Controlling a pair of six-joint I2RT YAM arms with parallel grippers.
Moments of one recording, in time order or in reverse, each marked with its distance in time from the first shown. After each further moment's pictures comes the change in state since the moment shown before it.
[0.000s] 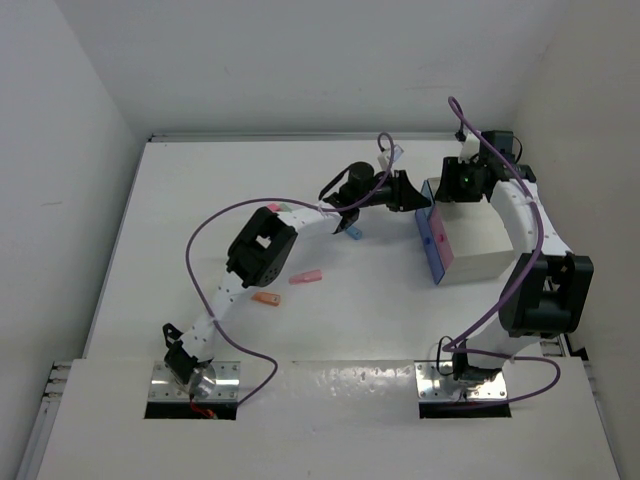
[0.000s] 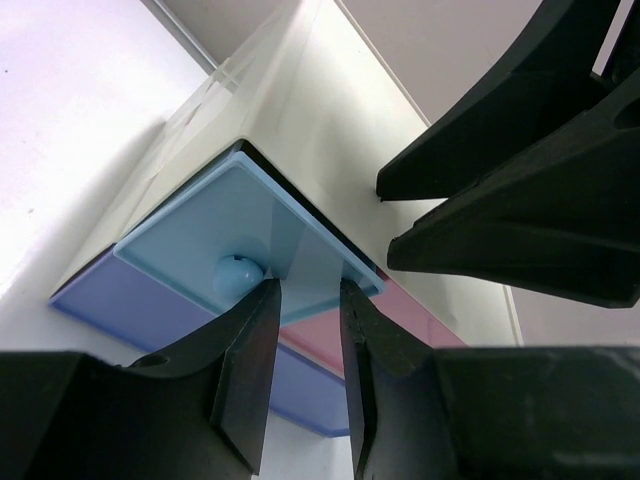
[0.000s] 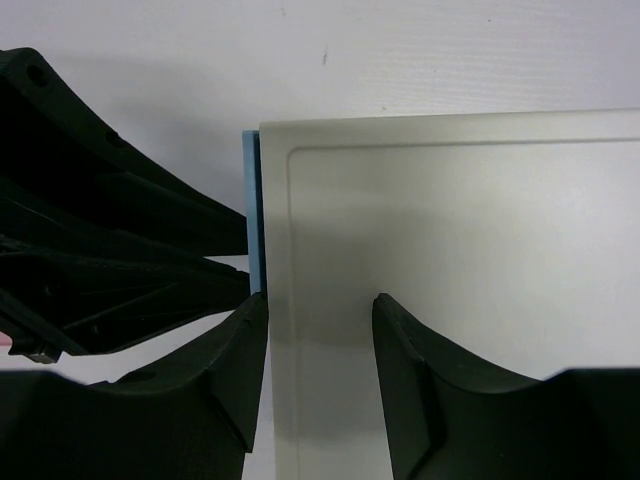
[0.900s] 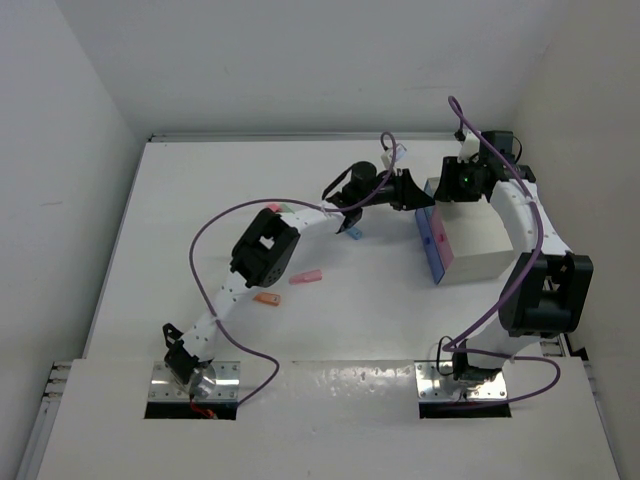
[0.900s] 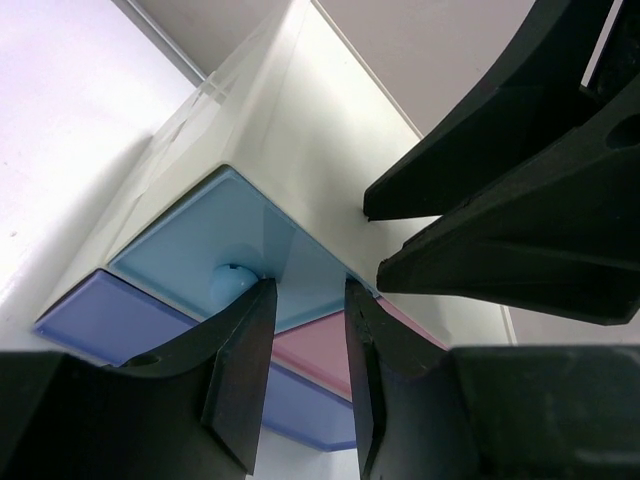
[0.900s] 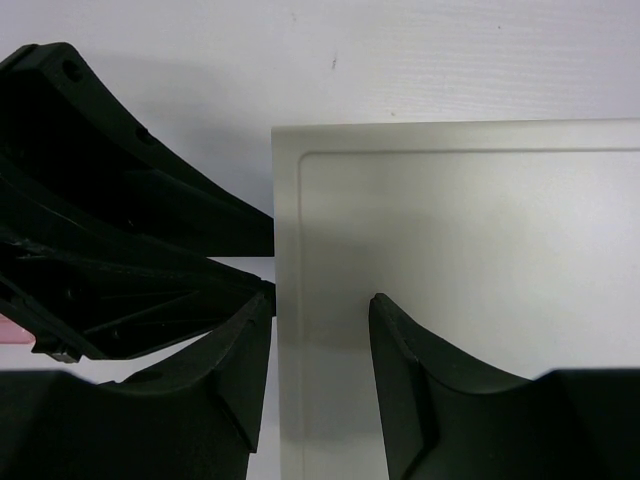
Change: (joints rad) left arm -0.005 0.043 0.069 0.006 0.008 -0.010; right arm 0.000 0.003 -0.003 0.009 -0.022 0.000
